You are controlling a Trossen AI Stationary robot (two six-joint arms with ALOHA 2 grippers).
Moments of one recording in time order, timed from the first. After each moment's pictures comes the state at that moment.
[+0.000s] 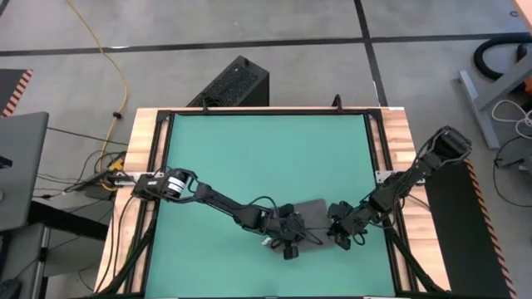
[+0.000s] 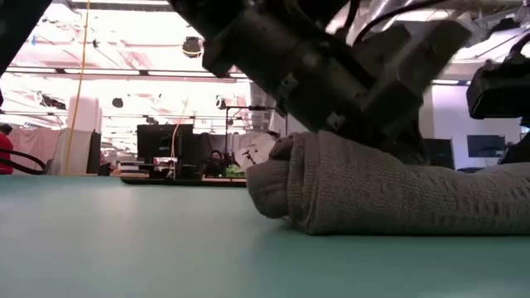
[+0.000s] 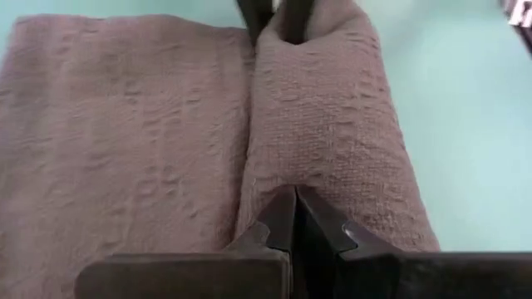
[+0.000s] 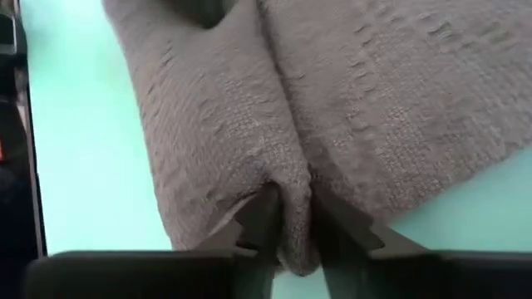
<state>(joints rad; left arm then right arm) -0.30 2.30 1.56 0.03 -0.16 -0.37 0.65 1.30 0.39 -0.02 0.11 1.04</state>
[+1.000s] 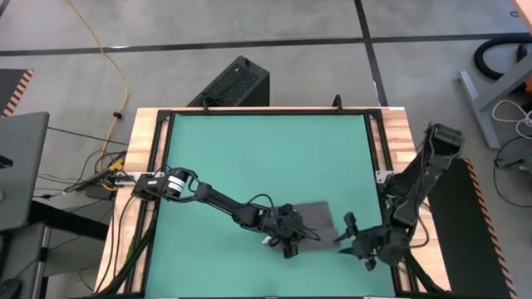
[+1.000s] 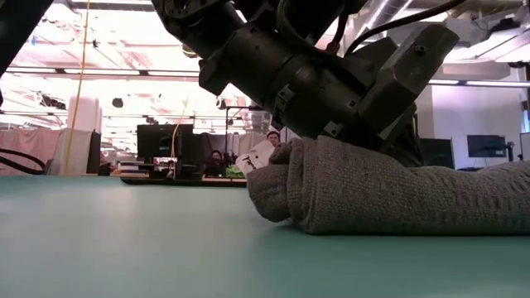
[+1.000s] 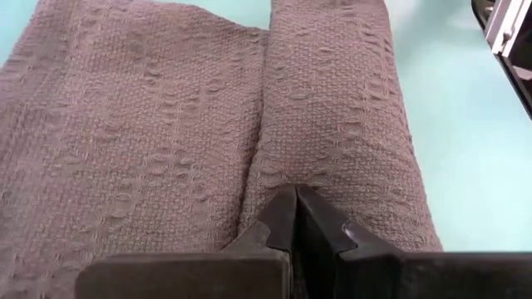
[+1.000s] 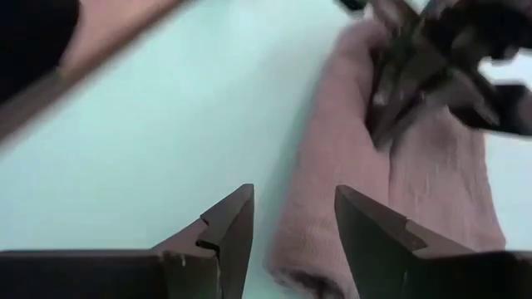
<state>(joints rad) -0.29 2.33 1.49 0.14 -0.12 -0.44 1.09 1.25 0.46 -0.01 0.66 0.29</state>
